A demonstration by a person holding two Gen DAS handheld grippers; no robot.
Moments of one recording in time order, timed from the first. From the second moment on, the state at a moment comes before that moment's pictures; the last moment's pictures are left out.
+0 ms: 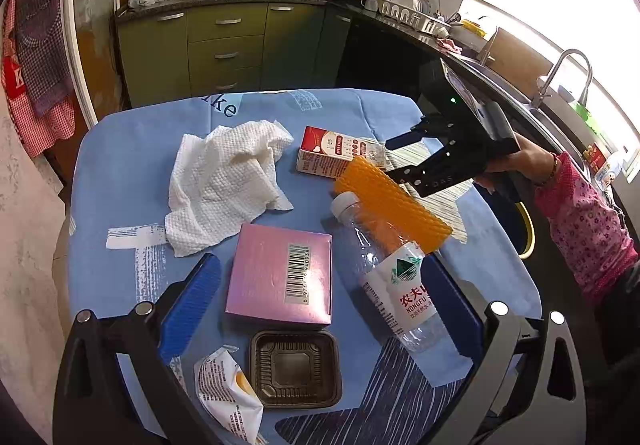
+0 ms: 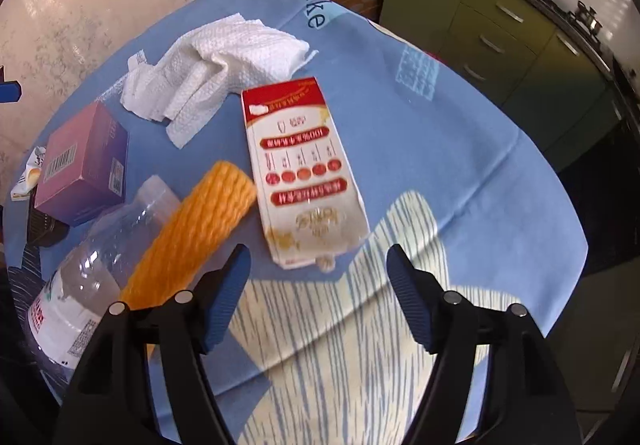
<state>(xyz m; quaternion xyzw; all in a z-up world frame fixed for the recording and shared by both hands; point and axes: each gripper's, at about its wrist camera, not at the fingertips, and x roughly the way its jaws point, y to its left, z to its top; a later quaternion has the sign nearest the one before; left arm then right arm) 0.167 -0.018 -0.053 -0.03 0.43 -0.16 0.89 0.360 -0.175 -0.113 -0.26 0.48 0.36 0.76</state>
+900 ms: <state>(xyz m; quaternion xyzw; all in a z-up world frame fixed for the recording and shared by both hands) 0.169 -0.014 -0.059 -0.03 0.43 -0.16 0.89 0.383 -0.152 -0.132 -0.27 0.50 0.34 0.75</state>
